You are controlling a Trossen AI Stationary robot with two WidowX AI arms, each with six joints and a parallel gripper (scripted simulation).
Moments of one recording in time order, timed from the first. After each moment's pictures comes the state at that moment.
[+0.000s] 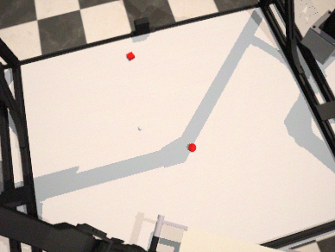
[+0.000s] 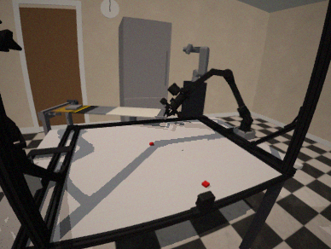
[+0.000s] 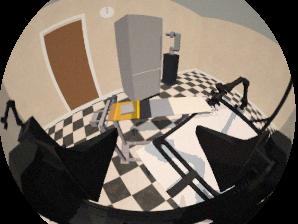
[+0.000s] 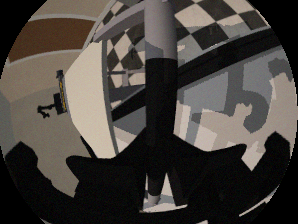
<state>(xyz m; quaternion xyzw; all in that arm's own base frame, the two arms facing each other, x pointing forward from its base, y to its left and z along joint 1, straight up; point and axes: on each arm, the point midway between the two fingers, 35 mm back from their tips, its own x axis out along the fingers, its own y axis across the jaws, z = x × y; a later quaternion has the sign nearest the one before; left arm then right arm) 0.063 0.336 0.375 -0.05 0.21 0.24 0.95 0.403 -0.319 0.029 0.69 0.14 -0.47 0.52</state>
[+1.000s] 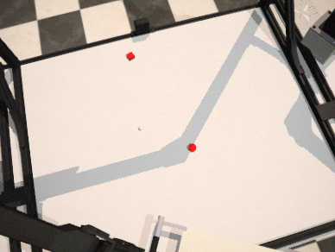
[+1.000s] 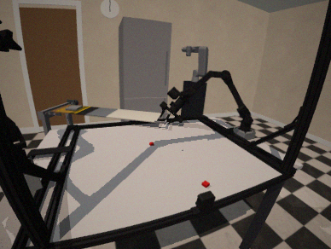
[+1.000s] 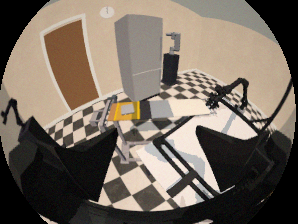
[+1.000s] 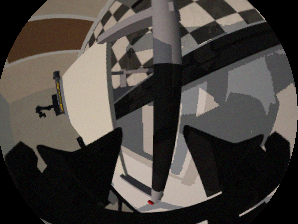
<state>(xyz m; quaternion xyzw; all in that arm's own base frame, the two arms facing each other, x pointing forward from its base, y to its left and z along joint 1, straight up) 0.063 0.336 0.375 -0.05 0.21 0.24 0.95 0.402 -0.320 0.003 0.69 0.15 -0.48 0.52</state>
